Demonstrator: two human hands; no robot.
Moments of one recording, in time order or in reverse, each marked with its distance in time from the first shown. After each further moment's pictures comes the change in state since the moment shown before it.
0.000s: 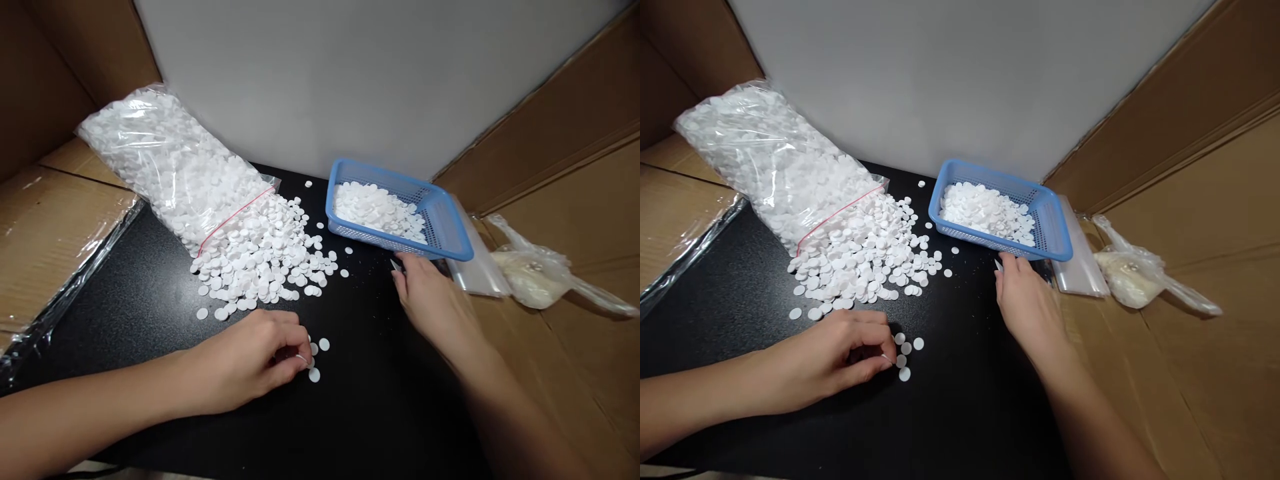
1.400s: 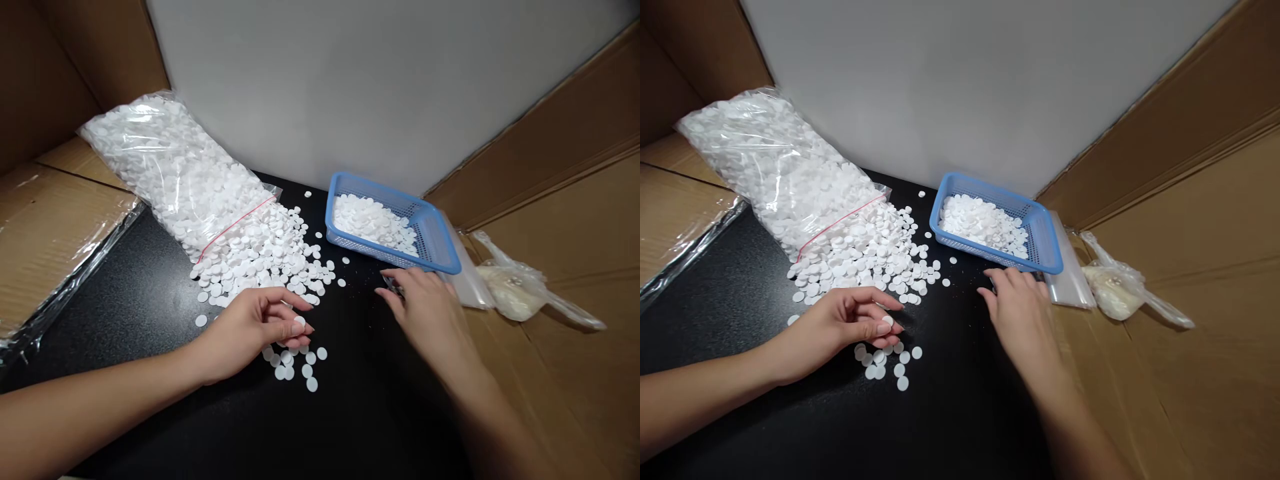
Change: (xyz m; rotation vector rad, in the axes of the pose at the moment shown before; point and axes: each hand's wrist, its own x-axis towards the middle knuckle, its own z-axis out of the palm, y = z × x) left_hand 0.015 -0.017 0.004 -1.026 0.312 -0.237; right_hand -0.009 -0.004 -0.002 0.143 0.316 -0.245
